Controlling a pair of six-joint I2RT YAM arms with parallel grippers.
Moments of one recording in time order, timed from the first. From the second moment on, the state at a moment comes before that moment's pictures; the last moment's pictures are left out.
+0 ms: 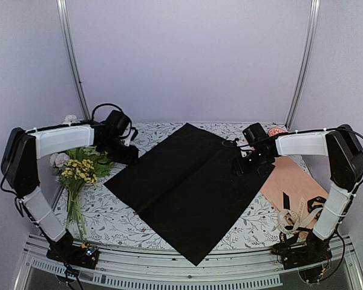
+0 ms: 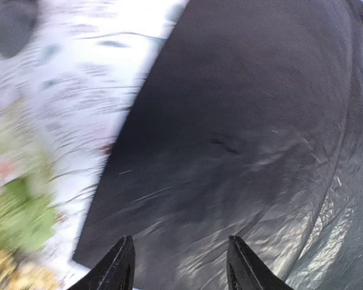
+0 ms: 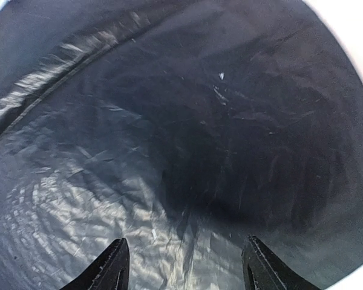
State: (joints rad) left arm -0.46 1.69 1.23 -0.61 -0.04 -0.19; right arm 0.48 1.79 1.13 -0.40 -0.07 0.13
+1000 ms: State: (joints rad) left arm -0.01 1.52 0.92 -0.68 -0.34 -0.33; right arm 0.48 1.70 1.05 -0.34 -0.13 0.11
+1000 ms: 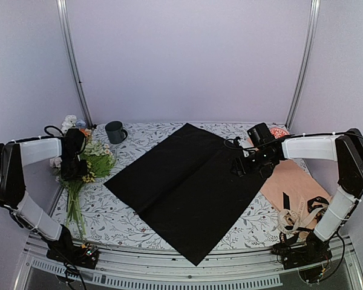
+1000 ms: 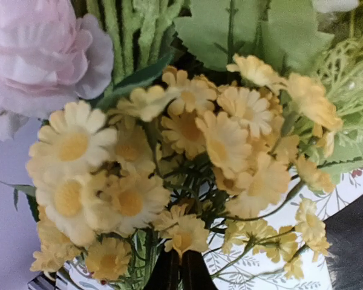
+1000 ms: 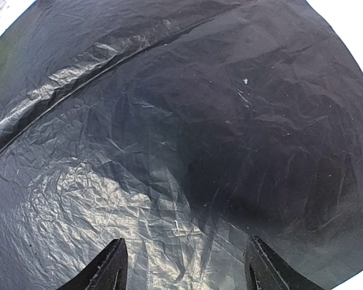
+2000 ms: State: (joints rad) left arm -0.72 1.31 1.25 0.03 0.14 -0.40; right arm 0.82 1.74 1.43 0.13 -0.74 0.26
